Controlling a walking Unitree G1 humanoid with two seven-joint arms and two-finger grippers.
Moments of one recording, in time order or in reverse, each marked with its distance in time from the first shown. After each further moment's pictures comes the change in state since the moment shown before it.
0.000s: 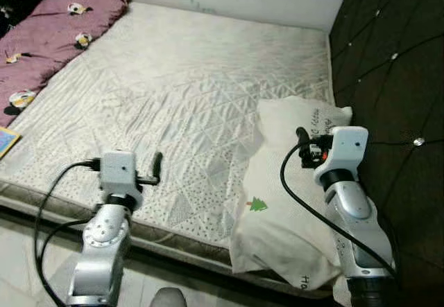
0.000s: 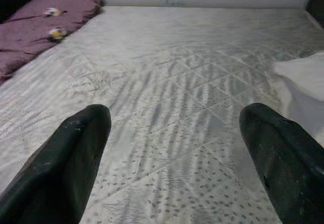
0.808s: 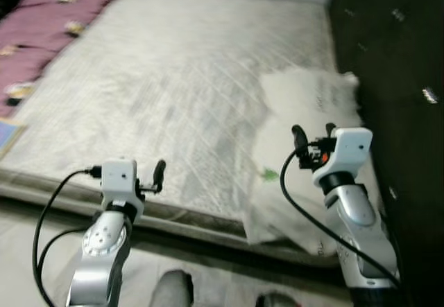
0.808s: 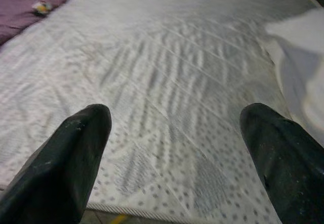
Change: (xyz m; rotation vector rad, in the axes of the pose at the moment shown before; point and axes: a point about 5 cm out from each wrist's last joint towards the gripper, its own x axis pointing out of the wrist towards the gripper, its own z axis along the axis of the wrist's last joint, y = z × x) left arm -0.008 0.002 -0.002 -0.028 0.016 -0.014; right arm -0.012 0.009 0.011 0.067 -0.067 0.077
